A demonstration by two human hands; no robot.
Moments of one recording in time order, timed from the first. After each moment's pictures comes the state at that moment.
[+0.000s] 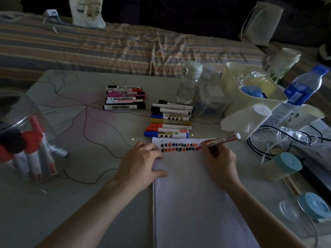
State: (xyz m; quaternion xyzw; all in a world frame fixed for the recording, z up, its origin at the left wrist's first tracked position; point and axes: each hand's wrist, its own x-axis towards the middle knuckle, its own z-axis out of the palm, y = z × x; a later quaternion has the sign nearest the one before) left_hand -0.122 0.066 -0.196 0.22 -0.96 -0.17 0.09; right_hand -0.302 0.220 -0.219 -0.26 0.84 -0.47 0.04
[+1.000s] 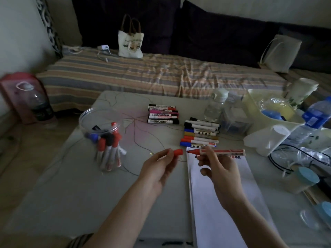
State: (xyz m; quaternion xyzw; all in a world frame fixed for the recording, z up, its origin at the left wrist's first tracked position) left_hand -0.050 0.075 -0.139 0.38 -0.24 -0.85 0.29; right_hand -0.151 0.190 -0.120 -0.20 0.66 -0.68 0.25
